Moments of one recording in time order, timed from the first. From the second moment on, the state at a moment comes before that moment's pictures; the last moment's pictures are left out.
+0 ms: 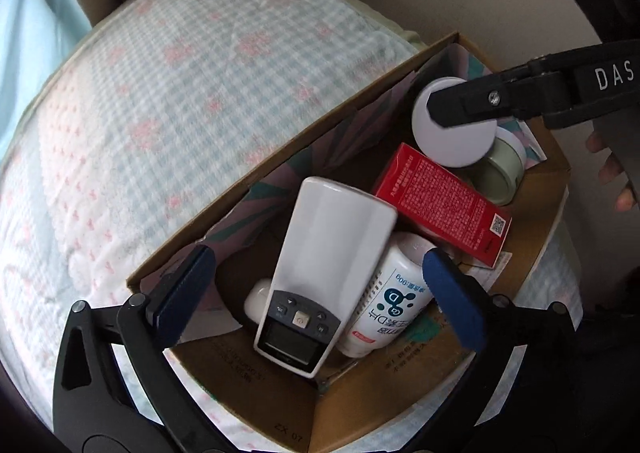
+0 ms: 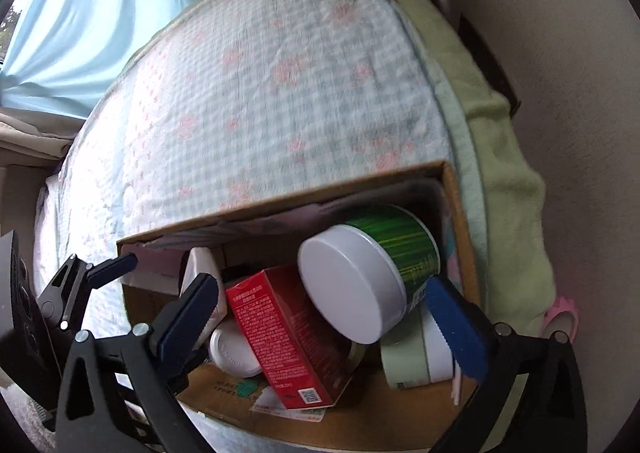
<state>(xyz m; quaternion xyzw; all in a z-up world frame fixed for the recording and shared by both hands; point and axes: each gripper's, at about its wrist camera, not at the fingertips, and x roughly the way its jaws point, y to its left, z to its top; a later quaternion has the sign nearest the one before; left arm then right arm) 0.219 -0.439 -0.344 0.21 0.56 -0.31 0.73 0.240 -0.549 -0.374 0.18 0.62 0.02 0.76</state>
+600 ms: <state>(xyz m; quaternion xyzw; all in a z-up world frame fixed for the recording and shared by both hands) 0.189 -0.413 -0.292 0.21 0.54 -0.31 0.75 0.202 -0.559 -0.321 0.19 0.58 -0.03 0.79</state>
